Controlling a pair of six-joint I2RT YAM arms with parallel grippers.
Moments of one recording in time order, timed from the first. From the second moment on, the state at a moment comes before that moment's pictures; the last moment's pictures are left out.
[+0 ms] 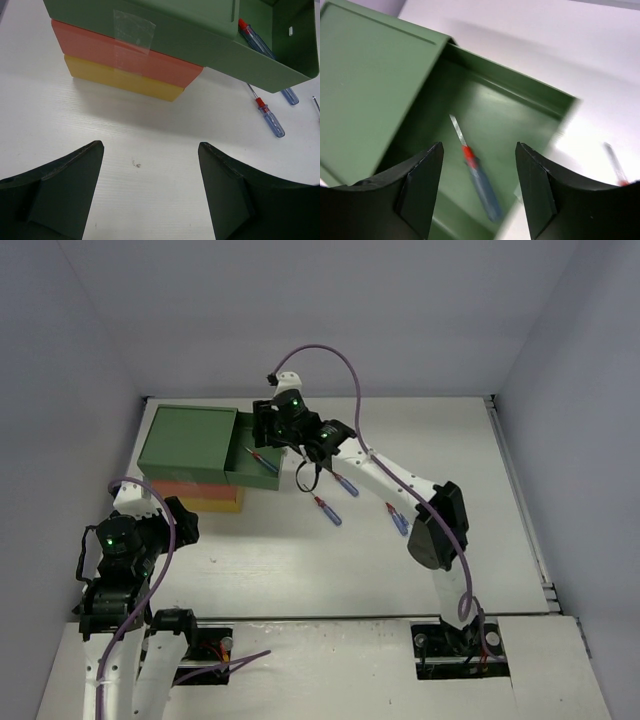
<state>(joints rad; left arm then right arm) 0.04 0.46 0.80 -0.79 0.06 -0.27 0.82 2.07 1.98 -0.36 0.19 0.43</state>
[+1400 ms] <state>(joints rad) 0.04 0.50 0.79 -0.79 0.09 -0.27 0.23 1.56 0.92 -0.37 0.07 0.23</state>
